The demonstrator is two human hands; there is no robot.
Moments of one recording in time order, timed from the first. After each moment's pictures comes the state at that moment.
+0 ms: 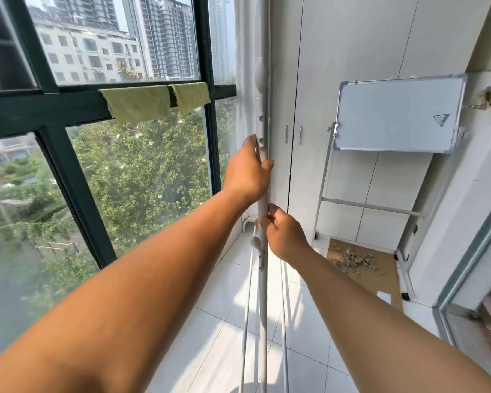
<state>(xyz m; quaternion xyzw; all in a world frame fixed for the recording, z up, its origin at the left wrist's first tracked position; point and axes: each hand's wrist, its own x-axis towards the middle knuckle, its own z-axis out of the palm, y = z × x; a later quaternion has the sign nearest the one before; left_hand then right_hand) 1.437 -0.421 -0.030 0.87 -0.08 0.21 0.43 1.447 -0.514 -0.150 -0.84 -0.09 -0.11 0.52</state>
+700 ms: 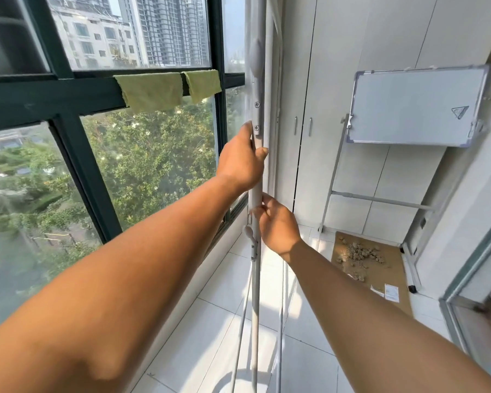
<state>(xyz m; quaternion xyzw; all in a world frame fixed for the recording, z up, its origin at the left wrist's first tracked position) 1.467 -0.328 -0.031 0.88 -0.09 0.22 0.40 1.472 -0.415 -0.152 -0.78 -0.08 -0.10 0.61</state>
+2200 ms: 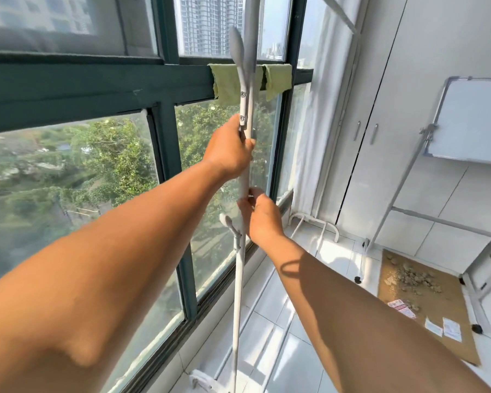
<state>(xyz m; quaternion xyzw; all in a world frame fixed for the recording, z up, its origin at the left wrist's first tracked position) 1.525 -0.071 -0.033 0.88 -0.03 0.25 0.40 1.535 -0.153 -0.148 -0.78 -0.04 -0.05 0.62</state>
